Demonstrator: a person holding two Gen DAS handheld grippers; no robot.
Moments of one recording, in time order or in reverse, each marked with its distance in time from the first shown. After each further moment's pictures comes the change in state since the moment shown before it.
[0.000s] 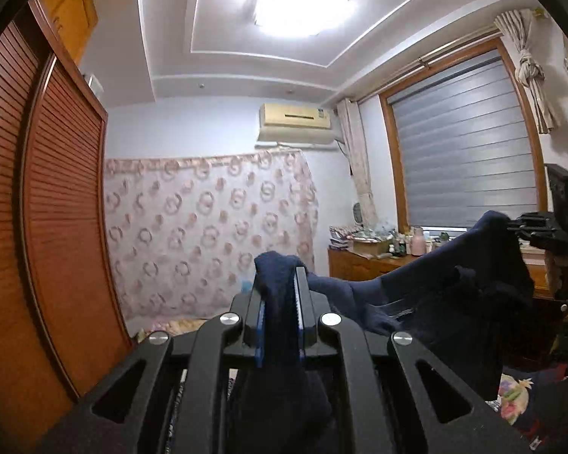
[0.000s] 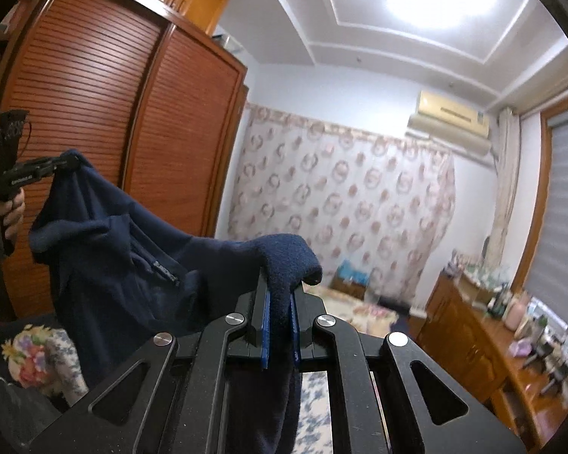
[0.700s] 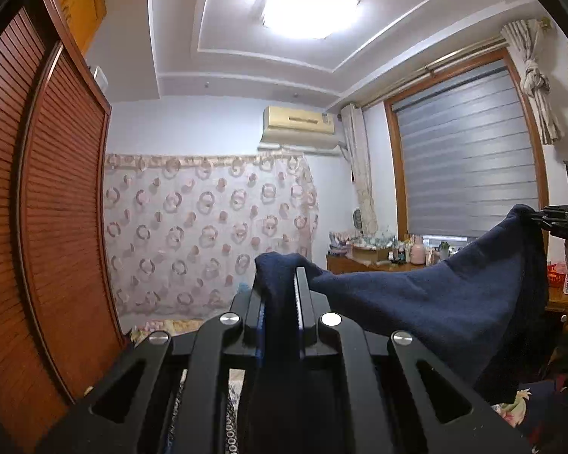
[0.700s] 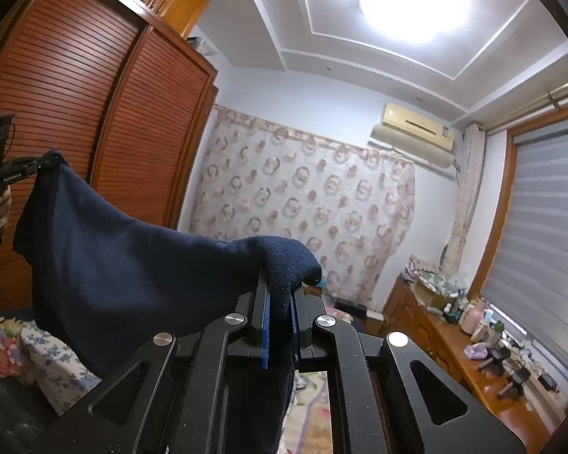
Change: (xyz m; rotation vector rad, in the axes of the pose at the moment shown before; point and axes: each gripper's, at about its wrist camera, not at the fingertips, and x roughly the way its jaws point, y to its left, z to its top) left arm 0.020 0.010 -0.020 -0.046 0.008 -0.018; right arm -0.044 -0.032 -0.009 -0.019 0.030 -0.134
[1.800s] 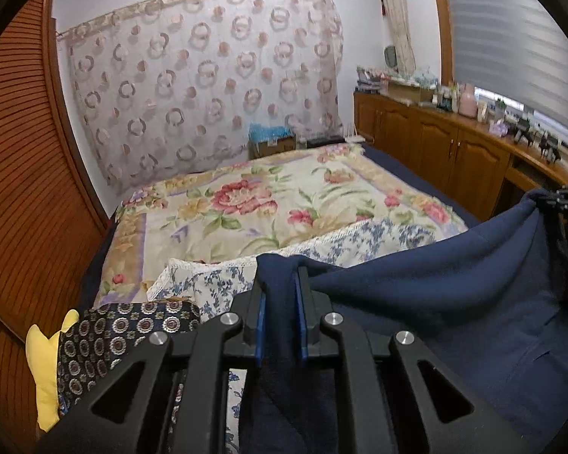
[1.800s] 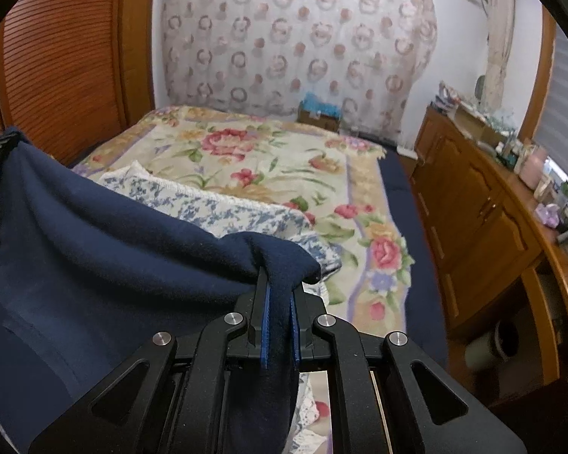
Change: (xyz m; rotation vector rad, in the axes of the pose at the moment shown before) left arm 0.344 0.015 -0.224 0.038 0.621 0.066; right arm 0.396 -0.060 -0.277 0.200 0.601 0.074
